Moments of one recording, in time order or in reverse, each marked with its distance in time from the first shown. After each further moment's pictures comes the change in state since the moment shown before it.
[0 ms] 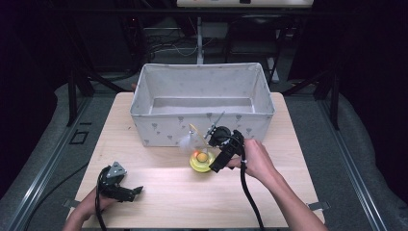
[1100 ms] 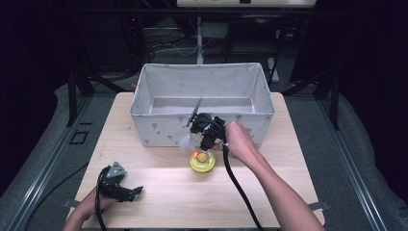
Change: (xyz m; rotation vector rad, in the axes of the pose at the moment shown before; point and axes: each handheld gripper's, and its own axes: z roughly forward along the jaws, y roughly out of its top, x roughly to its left) left arm 0.000 0.000 0.000 0.000 -0.001 0.003; right arm -0.003 0.058 0.000 0.050 -0.026 -0.095
